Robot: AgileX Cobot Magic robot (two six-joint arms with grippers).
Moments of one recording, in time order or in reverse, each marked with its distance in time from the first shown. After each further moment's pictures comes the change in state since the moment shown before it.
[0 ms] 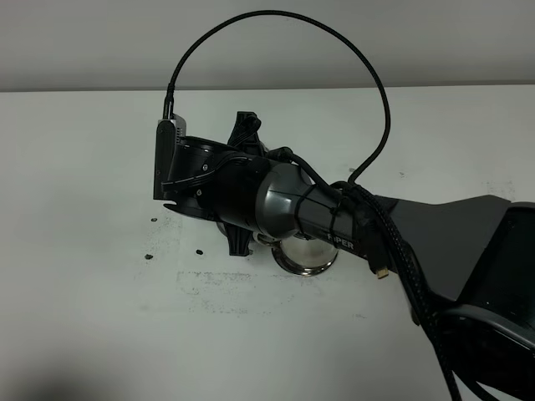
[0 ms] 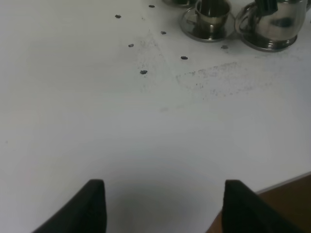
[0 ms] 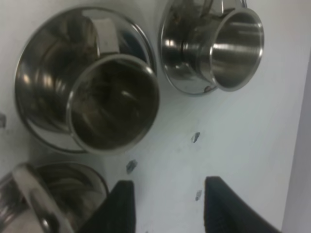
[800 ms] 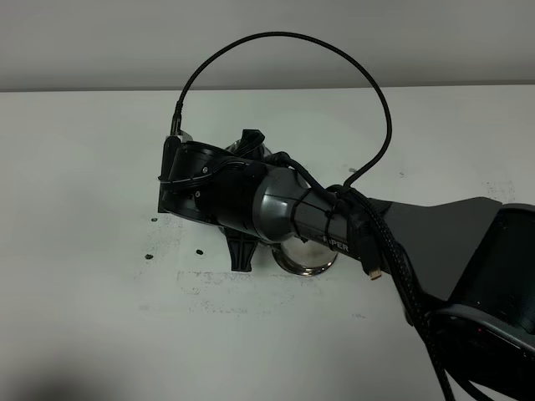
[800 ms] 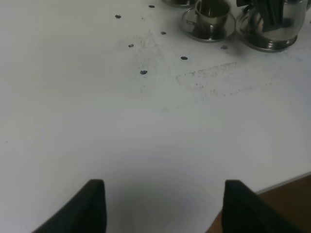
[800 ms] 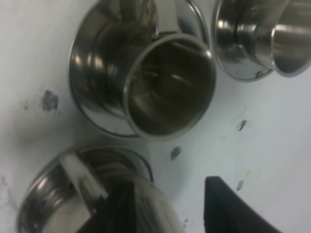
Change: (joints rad) left arm 0.000 0.000 0.000 0.000 0.000 0.000; right arm 0.000 0.018 0.000 0.091 0.061 -0.028
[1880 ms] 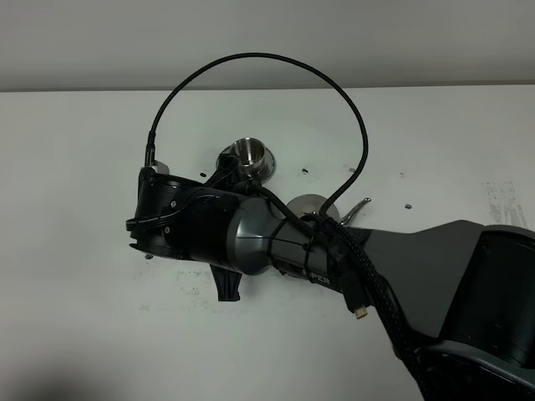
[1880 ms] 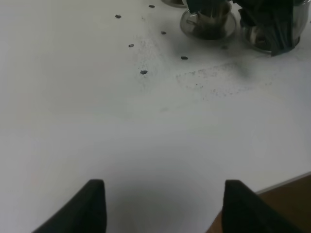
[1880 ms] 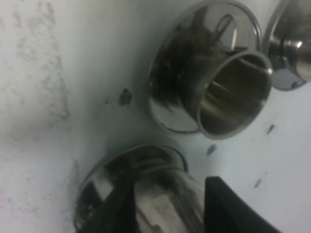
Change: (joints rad) left arm 0.000 0.000 0.000 0.000 0.000 0.000; right arm 0.091 0.000 0.000 0.000 0.076 -0.010
